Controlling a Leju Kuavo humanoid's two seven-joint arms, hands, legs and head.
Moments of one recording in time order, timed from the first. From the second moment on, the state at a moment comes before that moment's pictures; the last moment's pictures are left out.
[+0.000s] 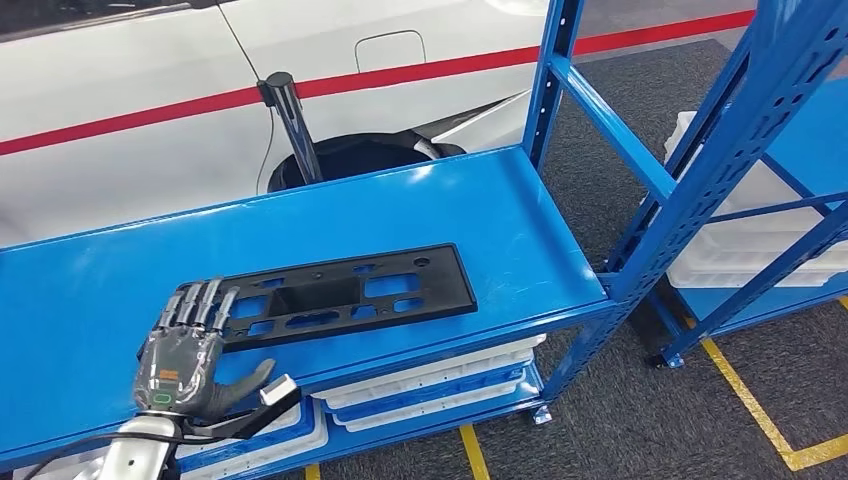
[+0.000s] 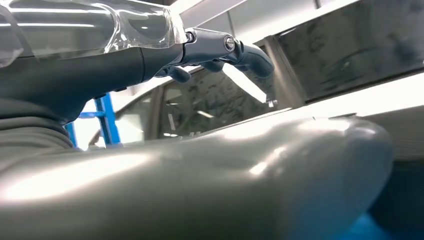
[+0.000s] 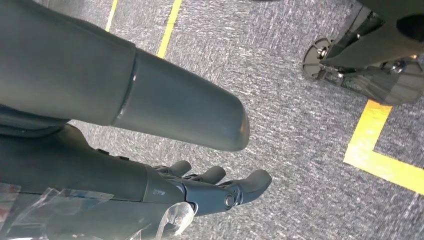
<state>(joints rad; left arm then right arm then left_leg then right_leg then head) -0.20 0.43 -0.69 -1.74 -1.35 0.10 0.47 -0.12 -0.03 1.10 -0.21 -0.44 -0.19 0.01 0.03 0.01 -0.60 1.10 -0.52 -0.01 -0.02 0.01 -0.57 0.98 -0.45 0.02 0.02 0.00</state>
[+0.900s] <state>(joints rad) -0.33 0.47 -0.70 -1.63 -1.23 0.04 0.40 -0.14 -0.02 1.13 -0.21 -0.42 -0.18 0.02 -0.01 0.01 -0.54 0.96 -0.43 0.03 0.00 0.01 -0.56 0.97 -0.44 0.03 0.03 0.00</state>
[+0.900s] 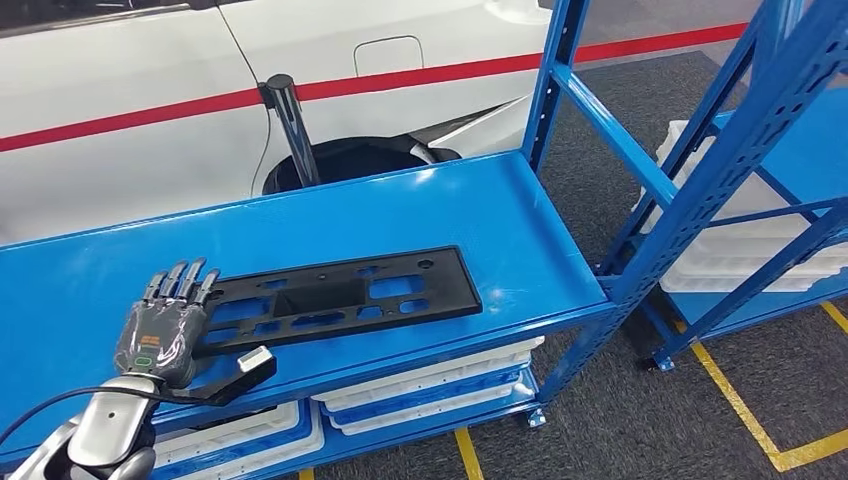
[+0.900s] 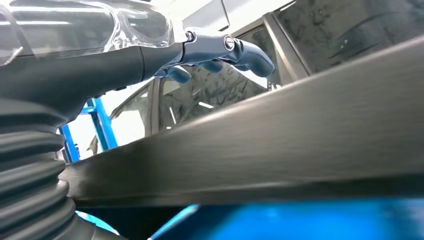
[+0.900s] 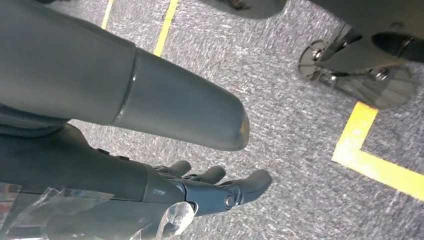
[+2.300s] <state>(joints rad) -0.43 0.28 -0.83 -1.31 -1.17 0.25 0.28 -0.16 -0.03 1.16 -0.21 -0.38 -0.17 0.03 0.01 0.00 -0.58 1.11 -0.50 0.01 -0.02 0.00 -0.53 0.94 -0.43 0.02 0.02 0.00</state>
